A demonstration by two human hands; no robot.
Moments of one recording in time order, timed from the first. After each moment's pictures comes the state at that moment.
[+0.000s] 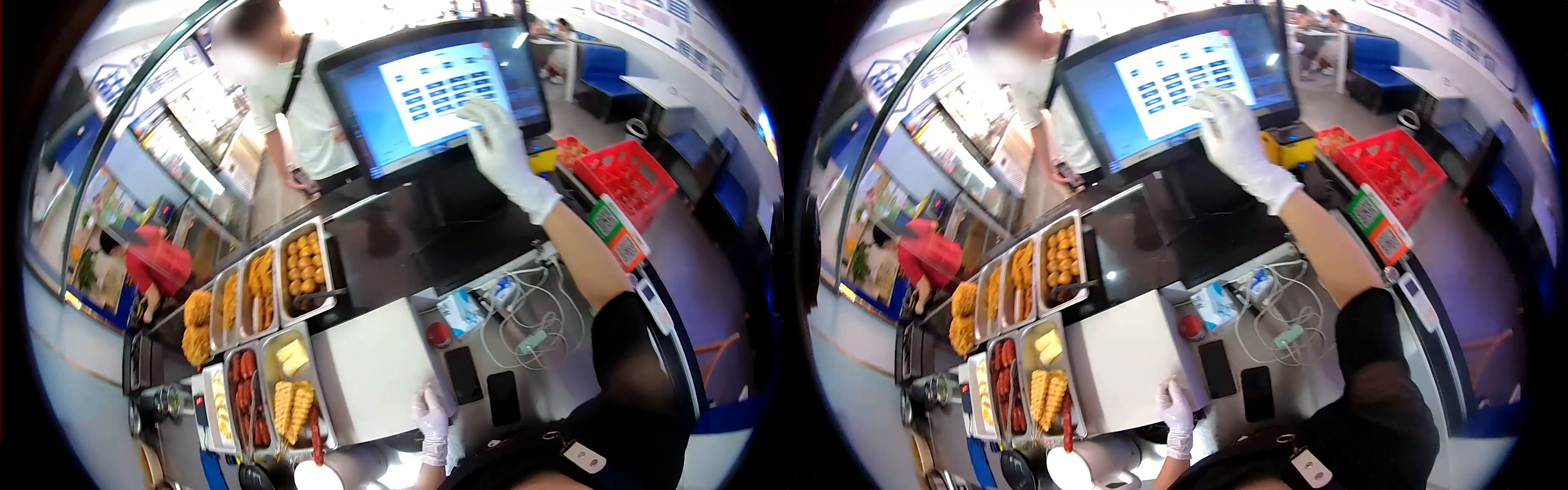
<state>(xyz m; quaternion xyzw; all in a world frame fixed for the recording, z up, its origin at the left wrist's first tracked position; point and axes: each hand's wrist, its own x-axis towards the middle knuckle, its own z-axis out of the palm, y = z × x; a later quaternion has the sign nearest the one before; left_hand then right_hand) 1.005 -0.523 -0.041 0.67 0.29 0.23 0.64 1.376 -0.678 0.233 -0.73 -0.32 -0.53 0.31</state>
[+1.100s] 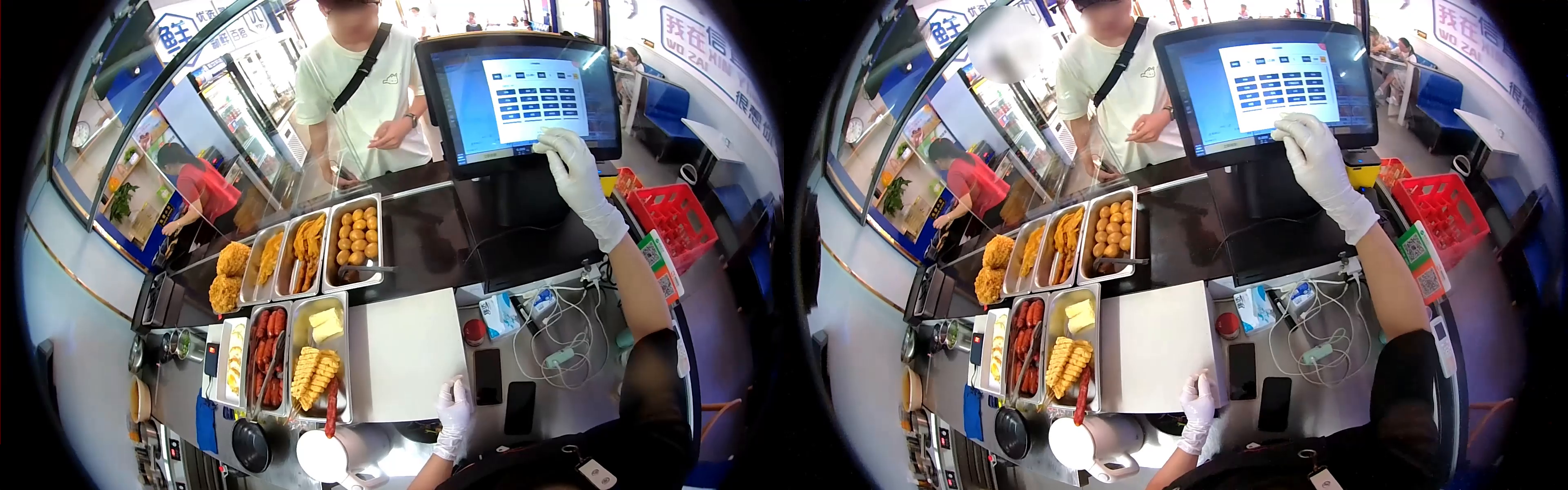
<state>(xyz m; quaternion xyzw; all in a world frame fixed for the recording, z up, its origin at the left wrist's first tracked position) 1.008 -0.524 -0.032 0.61 0.27 0.24 0.70 1.349 -0.673 0.240 -0.72 -0.41 -0.46 0.32</state>
